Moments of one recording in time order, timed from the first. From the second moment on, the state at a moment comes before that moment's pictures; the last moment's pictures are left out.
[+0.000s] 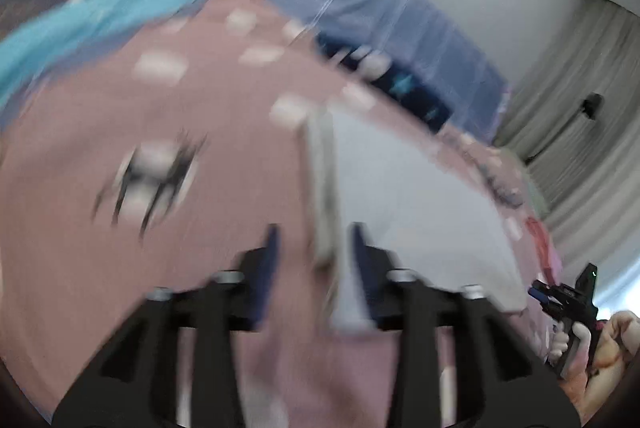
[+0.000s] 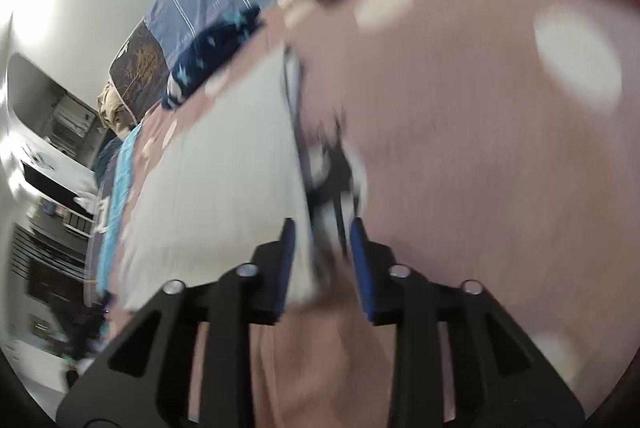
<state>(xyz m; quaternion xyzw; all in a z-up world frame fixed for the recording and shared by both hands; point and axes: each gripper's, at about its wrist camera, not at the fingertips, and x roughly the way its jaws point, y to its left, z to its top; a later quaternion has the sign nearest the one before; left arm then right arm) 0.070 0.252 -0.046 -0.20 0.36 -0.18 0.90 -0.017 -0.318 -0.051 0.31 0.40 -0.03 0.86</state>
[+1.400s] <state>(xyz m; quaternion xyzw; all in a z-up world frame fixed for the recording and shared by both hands) 0.310 0.130 -0.071 0.04 0.45 -0.11 0.89 0.026 -0.343 -0.077 0.33 0.40 -0.04 0.85</state>
